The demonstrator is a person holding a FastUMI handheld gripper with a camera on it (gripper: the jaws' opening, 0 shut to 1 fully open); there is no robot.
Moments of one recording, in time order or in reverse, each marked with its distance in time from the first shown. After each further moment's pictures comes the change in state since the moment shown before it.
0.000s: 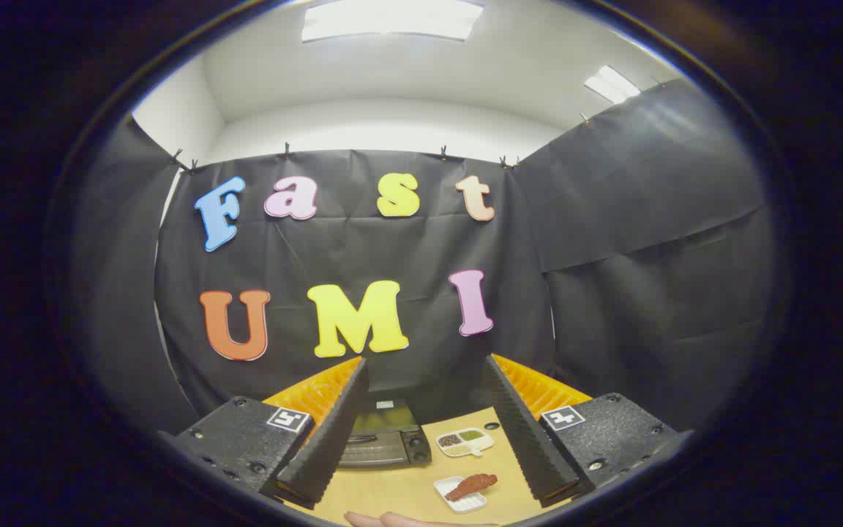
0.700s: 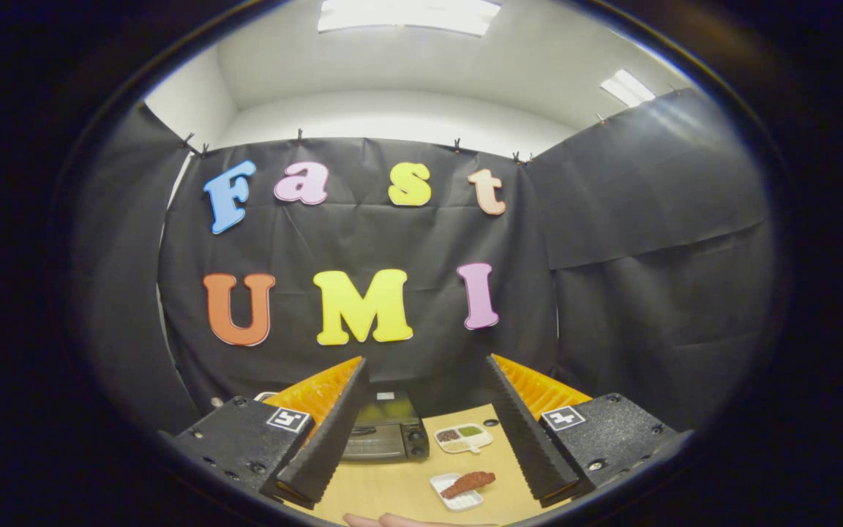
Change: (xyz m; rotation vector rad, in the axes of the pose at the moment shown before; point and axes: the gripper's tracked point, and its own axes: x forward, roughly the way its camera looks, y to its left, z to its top) arm 0.008 0.012 -0.015 -0.032 0.044 0.023
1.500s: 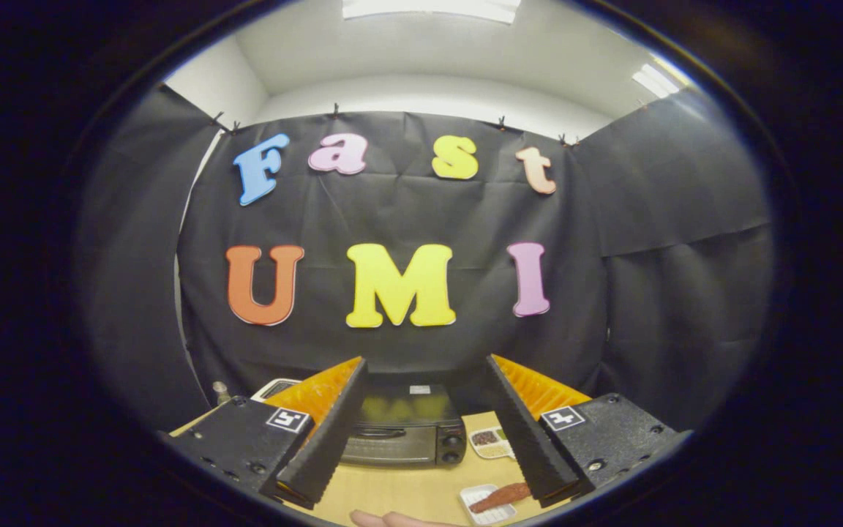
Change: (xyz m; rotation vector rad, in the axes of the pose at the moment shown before) arm 0.126 0.078 -0.102 -0.066 0.077 0.173
